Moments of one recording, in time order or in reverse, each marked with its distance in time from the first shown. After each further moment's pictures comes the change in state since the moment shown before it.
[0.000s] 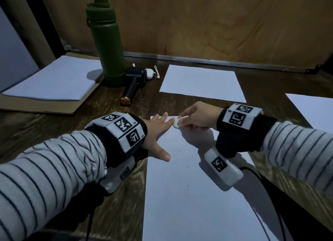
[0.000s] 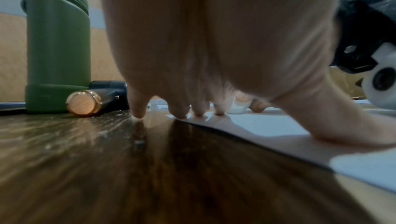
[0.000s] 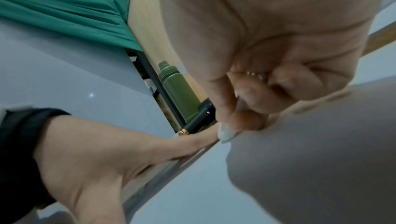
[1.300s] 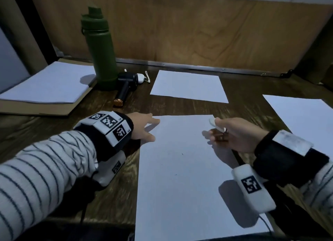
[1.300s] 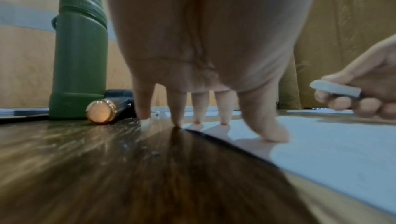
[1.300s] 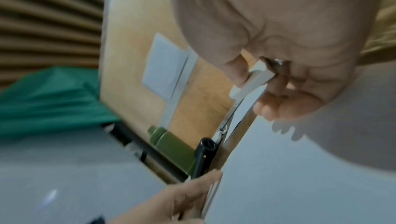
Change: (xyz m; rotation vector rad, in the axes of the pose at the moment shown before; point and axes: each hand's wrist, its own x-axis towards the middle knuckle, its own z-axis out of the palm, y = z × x) left_hand -0.011 -0.002 -0.001 -0.111 0.174 -0.104; right_hand -0.086 0.058 -0.009 0.835 0.242 0.234
